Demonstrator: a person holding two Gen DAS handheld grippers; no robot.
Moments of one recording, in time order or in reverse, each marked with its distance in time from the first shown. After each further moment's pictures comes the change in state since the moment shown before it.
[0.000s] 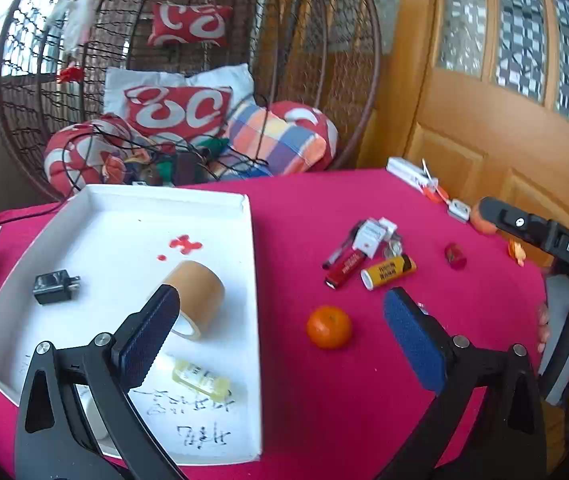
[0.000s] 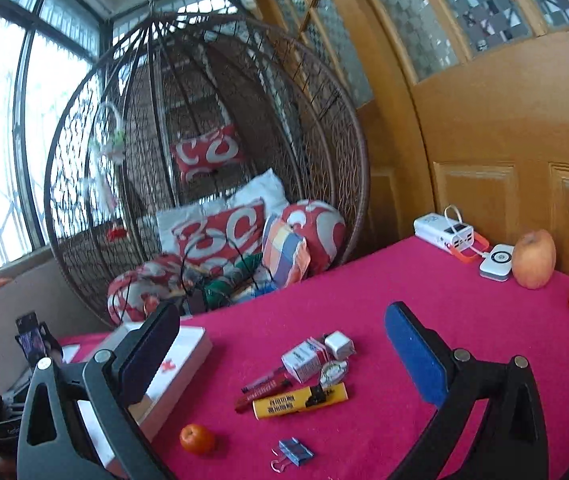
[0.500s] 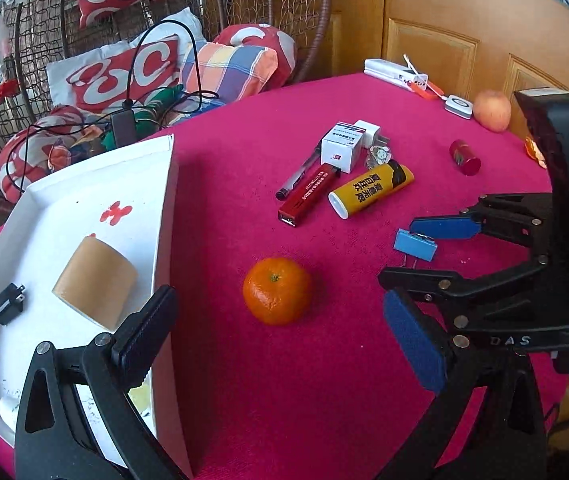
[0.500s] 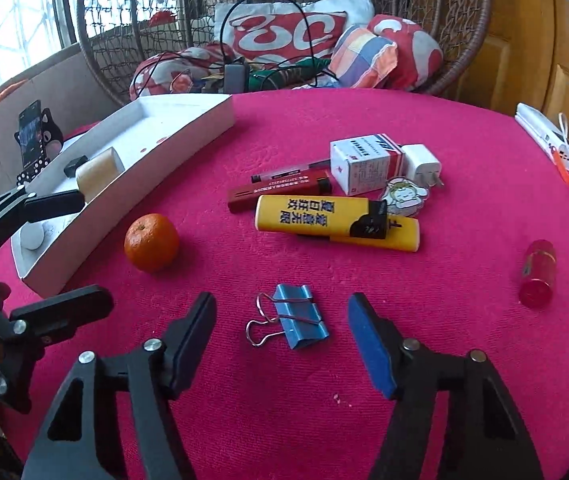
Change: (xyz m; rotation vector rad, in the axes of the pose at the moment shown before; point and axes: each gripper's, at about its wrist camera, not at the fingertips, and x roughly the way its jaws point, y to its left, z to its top) left arm 0.078 -0.060 -0.015 0.194 0.237 0.048; right arm 0.080 0.012 -0.083 -0.287 0.497 0.153
